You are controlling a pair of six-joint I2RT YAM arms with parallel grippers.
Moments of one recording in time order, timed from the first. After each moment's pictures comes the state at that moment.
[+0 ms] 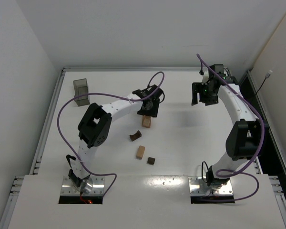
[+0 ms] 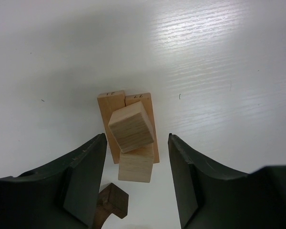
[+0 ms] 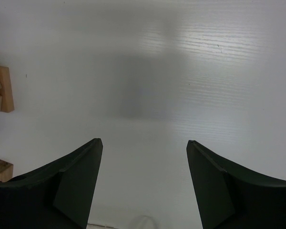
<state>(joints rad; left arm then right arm) -0.74 2.11 1.71 -0.68 -0.24 -0.50 0.00 1.66 1.42 -0.85 -0.11 0.00</state>
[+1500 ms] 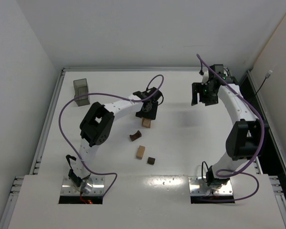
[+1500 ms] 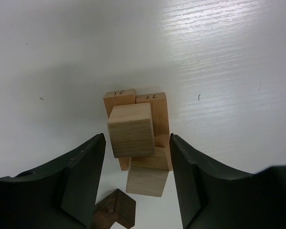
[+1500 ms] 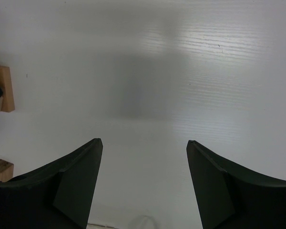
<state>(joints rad) -0.72 2.15 1.69 -0.68 -0.24 -0.51 0.00 1.66 1.42 -0.85 -0.11 0.00</state>
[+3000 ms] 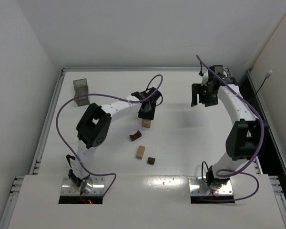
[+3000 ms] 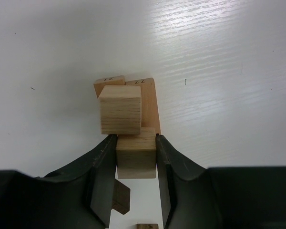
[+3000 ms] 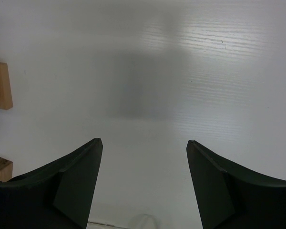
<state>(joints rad) -0.73 2.09 1.64 -0.66 -0.20 -0.51 0.00 1.66 1.40 -0.84 -0.12 0.00</state>
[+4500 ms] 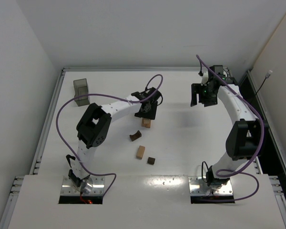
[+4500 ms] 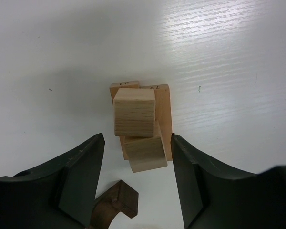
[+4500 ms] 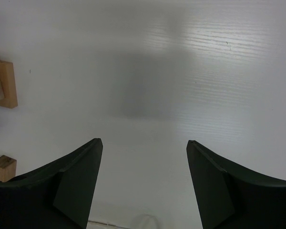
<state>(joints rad) -0.73 2.09 1.64 -0.66 -0.26 -0.51 0.00 1.66 1.40 -0.84 -0.13 0.00</state>
